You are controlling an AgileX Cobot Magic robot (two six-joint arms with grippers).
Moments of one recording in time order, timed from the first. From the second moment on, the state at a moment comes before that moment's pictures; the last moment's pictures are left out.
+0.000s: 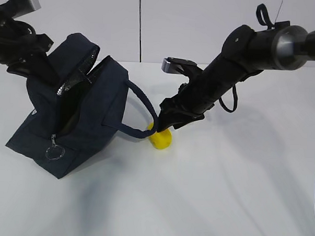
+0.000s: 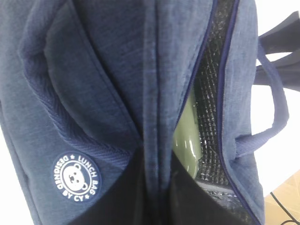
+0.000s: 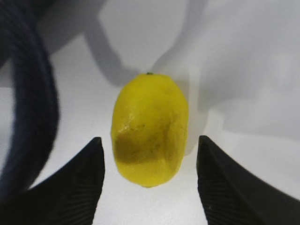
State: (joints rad) left arm -0.06 1.82 -1.44 -0.58 1.04 0.42; right arm 0.28 2.24 -1.67 0.67 0.91 -0.64
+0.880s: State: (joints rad) left arm -0.05 1.82 -1.44 -0.57 1.05 0.42; right arm 0.31 2.30 -1.70 0.67 0.87 -0.58
